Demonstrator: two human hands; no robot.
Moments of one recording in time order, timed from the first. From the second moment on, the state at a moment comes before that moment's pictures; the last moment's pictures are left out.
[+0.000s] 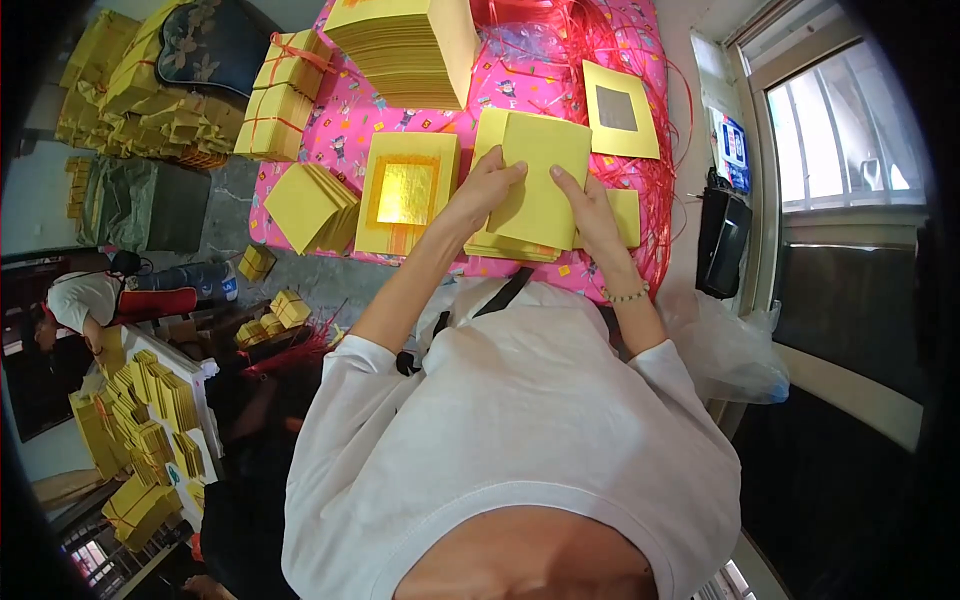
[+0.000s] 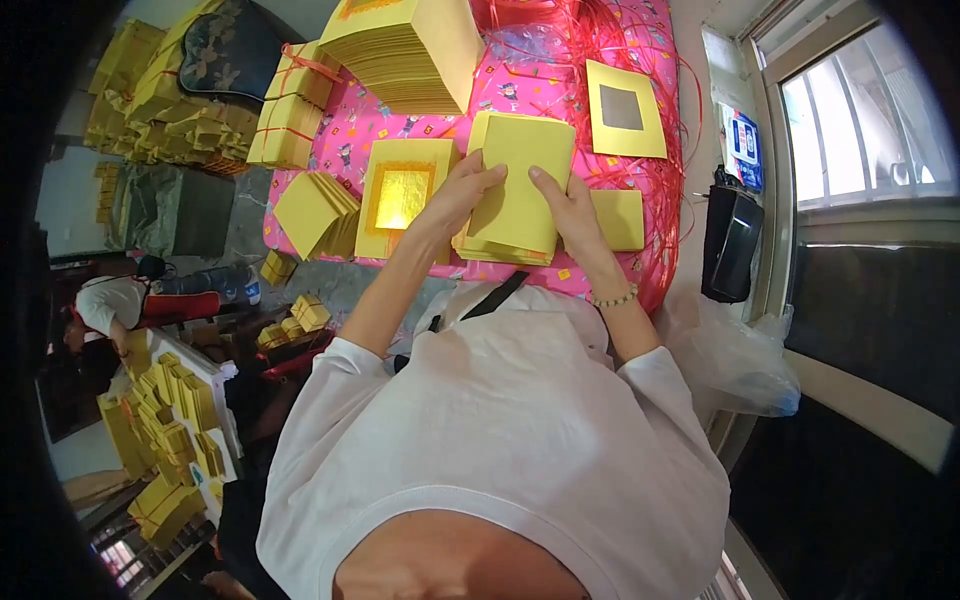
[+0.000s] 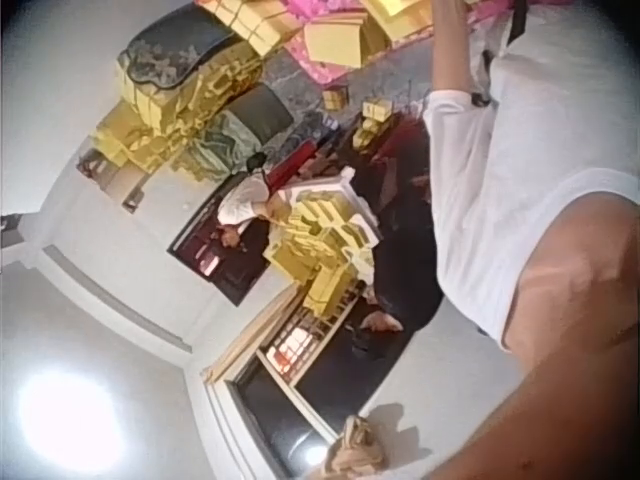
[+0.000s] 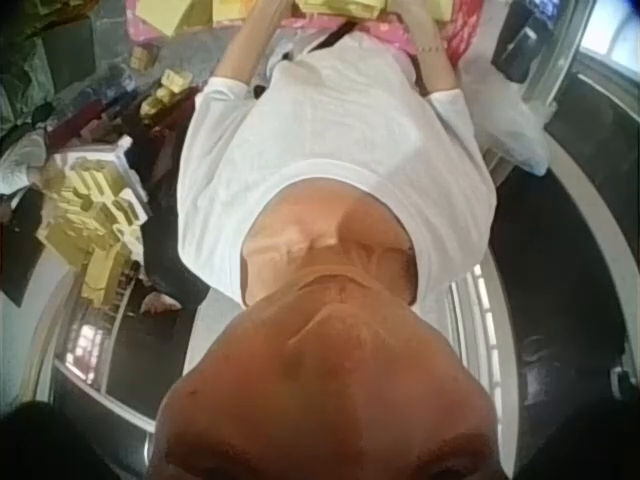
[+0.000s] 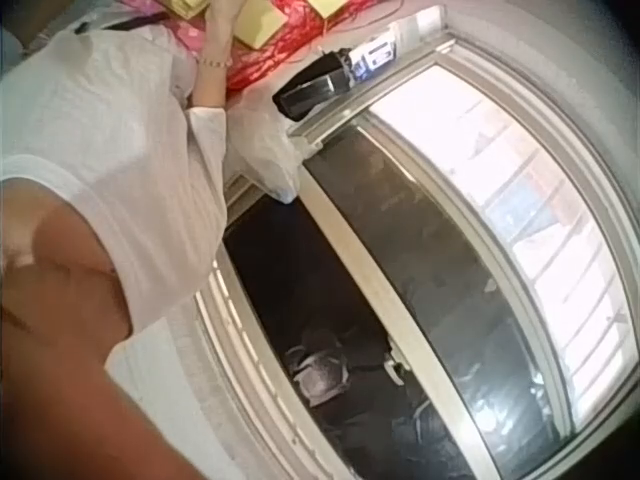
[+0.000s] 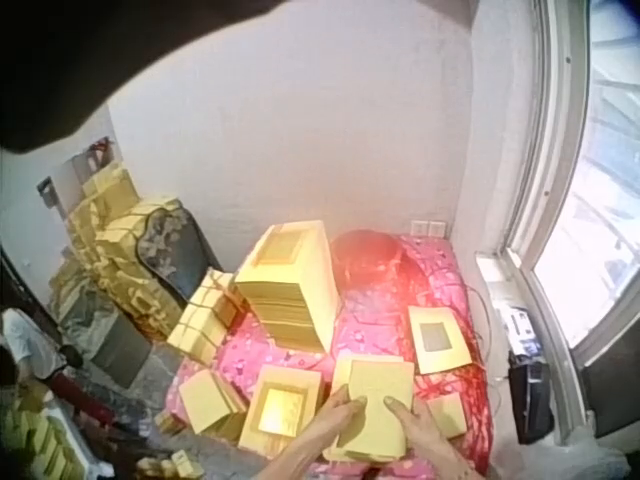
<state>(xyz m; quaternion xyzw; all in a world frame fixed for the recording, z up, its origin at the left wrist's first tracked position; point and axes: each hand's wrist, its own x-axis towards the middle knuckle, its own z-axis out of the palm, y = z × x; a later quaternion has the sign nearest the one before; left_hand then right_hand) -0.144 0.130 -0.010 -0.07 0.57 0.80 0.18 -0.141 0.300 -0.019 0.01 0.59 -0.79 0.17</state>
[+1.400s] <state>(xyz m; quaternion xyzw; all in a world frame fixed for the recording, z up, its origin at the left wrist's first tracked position) -0.099 0.150 0.007 0.02 0.62 0.78 -0.01 -0.133 0.306 0.025 -0.04 0.59 -0.81 0.04</state>
